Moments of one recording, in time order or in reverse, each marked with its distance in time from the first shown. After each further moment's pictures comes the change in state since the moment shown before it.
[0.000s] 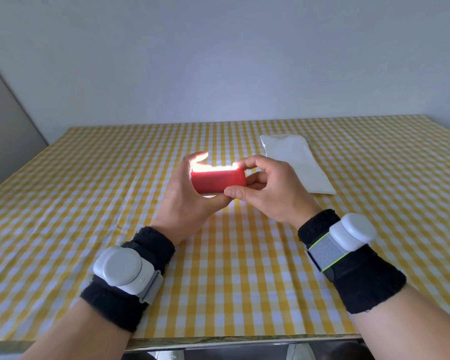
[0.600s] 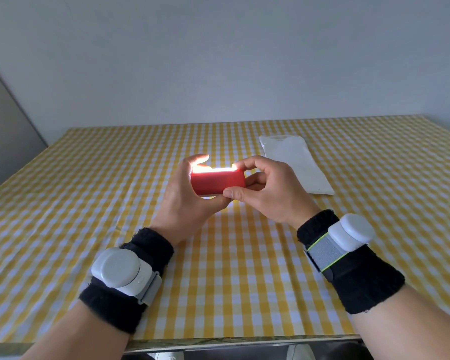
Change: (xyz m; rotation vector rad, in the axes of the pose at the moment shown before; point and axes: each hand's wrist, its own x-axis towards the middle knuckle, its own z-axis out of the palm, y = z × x) left_hand 0.000 -0.002 -0.001 0.020 -0.022 0.007; right_hand -0.001 -0.003 0.001 -0.006 0.014 0.019
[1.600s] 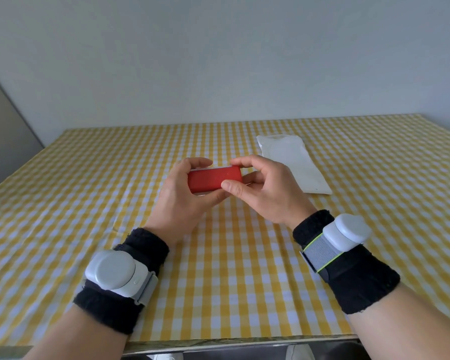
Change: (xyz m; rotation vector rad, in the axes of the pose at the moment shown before) left_hand 0.006 0.001 -0.001 -0.007 0.000 -0.015; right_hand -0.001 0.001 0.001 -0.037 0.040 -0.085
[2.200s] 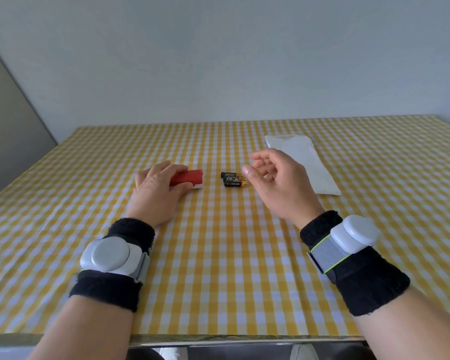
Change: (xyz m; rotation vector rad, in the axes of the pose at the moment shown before) left_hand 0.021 -0.044 -0.045 0.541 -0.056 -0.195; right_hand 0.008 0.014 0.004 -0.148 0.205 -0.025
